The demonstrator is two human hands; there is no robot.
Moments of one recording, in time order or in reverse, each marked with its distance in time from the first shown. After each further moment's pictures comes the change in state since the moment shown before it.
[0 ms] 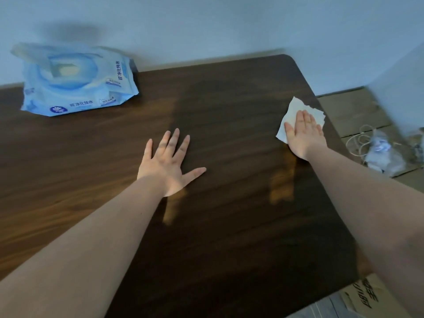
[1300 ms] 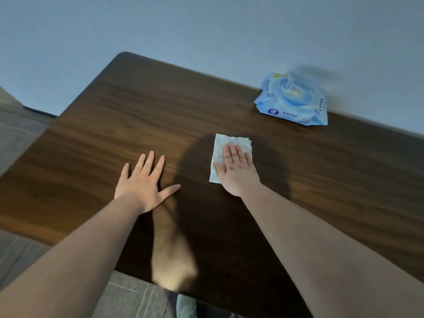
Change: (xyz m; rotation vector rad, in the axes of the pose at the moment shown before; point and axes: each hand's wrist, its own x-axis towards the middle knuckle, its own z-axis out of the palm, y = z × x) left_hand -0.310 -0.292 0.090 -0.238 0.032 -0.637; right_hand -0.276 -0.442 0.102 -0.223 -0.118 -0.930
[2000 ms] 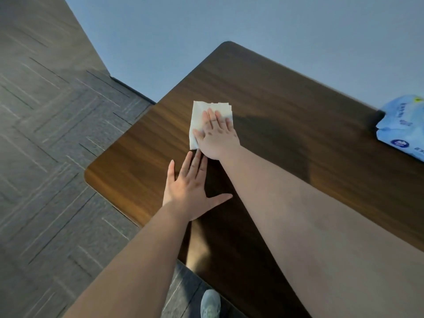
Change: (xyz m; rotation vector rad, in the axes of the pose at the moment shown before) left_hand -0.010 -0.094 0.020 -0.144 0.065 -0.178; right_hand 0.125 -0.267 -0.004 -0.050 -0.001 -0.383
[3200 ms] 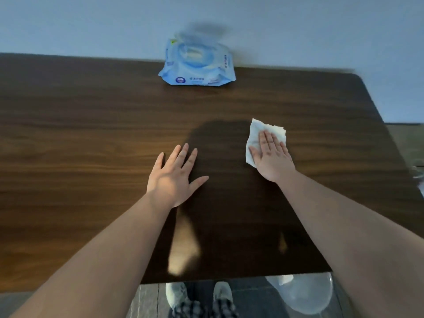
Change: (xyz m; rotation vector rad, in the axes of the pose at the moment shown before) left_hand -0.062 0.312 0.038 0.269 -0.068 0.625; right_hand -0.428 0.365 0.052 0.157 0.114 0.827
